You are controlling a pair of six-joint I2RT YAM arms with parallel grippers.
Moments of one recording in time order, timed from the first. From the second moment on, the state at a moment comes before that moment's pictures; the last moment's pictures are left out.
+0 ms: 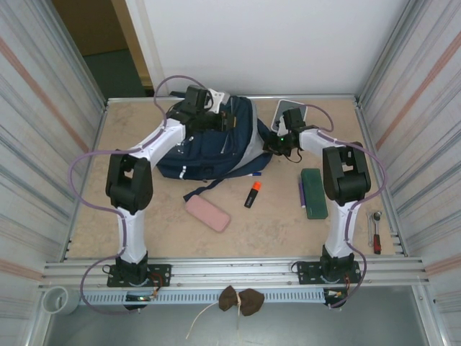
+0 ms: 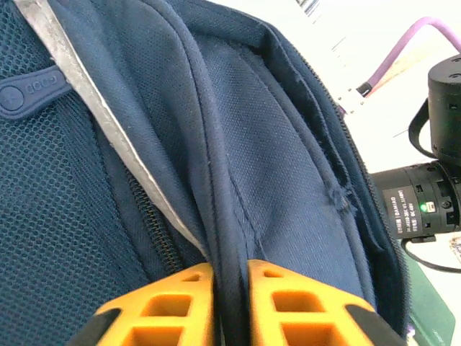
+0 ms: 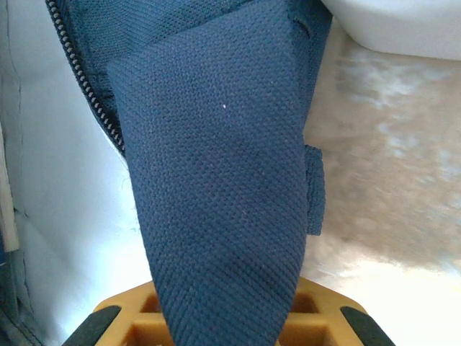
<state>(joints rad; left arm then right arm) -0.42 2.03 1.73 -0.35 0.52 -0.20 0.22 2.04 1.41 -0.40 -0.41 0.48</state>
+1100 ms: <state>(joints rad) -0.39 1.53 0.79 -0.14 0.22 0.90 0.16 2.10 1.68 -0.51 -0.58 0.50</state>
